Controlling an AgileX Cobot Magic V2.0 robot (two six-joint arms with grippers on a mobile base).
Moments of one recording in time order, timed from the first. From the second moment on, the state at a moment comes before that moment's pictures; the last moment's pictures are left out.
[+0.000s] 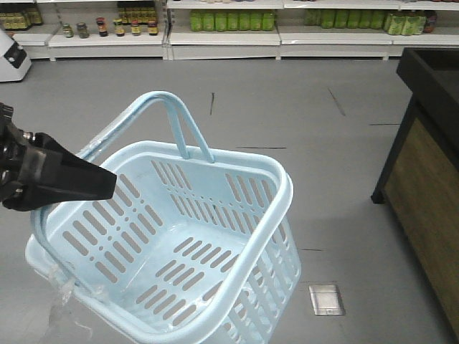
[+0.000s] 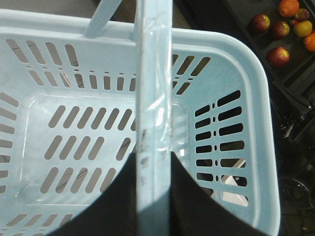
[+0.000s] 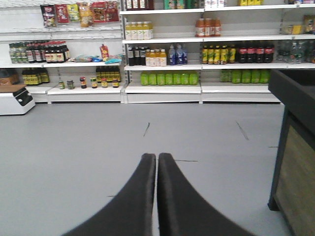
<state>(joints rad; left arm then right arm) -0.29 1.10 -1.23 -0.68 1.16 0.19 0.10 -0.01 0.03 -0.04 0.11 0.07</state>
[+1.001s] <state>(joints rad) -0.29 1.10 -1.23 -0.68 1.16 0.19 0.10 -0.01 0.03 -0.04 0.11 0.07</state>
